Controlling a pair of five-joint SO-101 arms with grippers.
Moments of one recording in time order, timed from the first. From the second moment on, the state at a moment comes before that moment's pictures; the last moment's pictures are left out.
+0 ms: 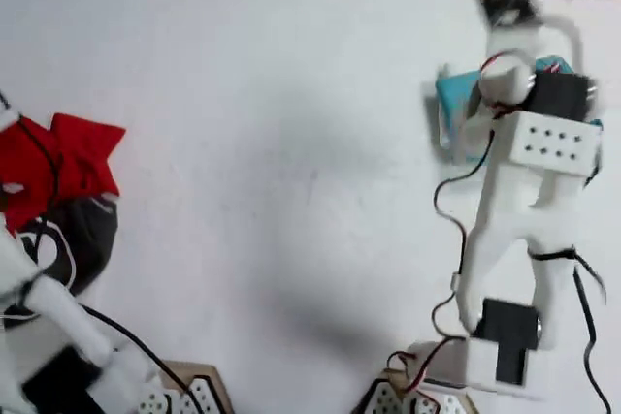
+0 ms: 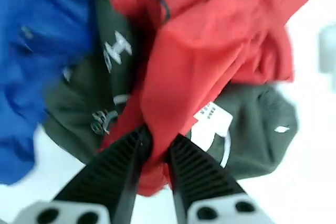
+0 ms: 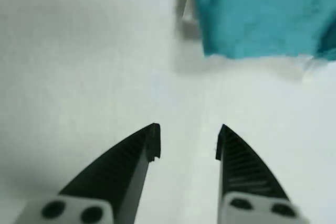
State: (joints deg) left arm -50.3 -22.9 10.6 79.7 -25.2; right arm 7.6 -6.9 -4.9 96.8 19.6
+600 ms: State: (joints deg) left arm 4.0 -41.1 8.0 80.0 -15.4; right arm 7.6 -28.7 54.0 67.2 19.6
